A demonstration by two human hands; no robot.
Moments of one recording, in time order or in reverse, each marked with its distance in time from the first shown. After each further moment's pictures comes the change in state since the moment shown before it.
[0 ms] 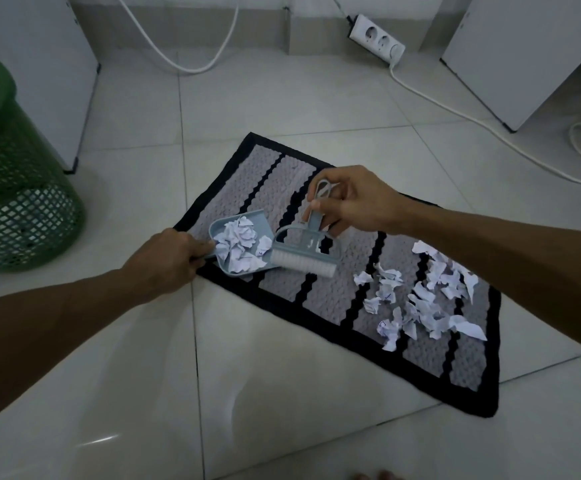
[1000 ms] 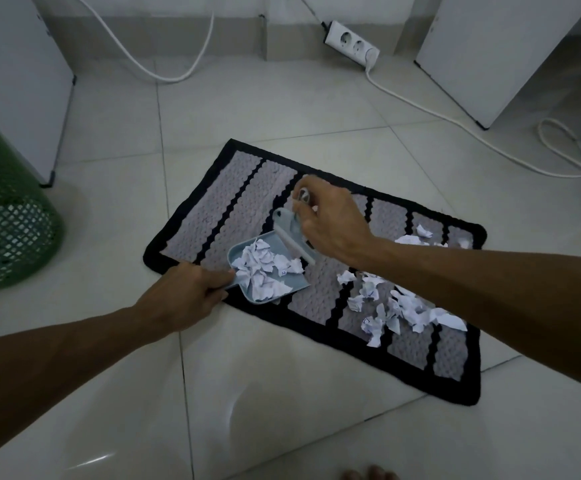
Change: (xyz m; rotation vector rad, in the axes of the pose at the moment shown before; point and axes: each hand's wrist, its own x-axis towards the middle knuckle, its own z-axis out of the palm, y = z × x) left_hand -0.015 0.041 0.026 -0.210 0.094 0.247; right_hand -0.010 0.009 0.038 -0.314 0.505 -0.114
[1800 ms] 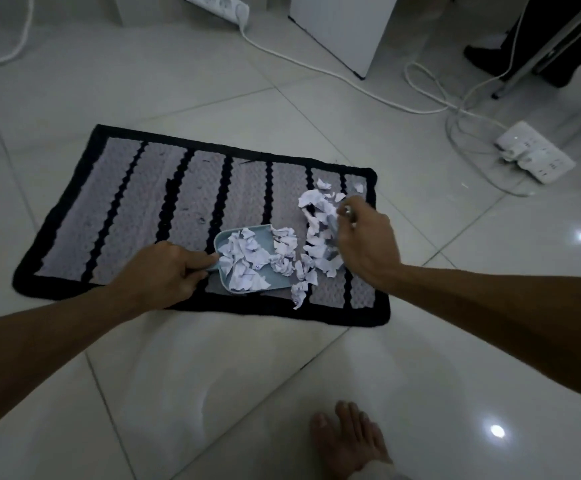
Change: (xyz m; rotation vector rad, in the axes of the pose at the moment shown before) left_hand 0.069 0.055 0.040 -0.023 -0.067 0.259; right_hand -0.140 0.090 -0.076 -0.216 0.314 0.497
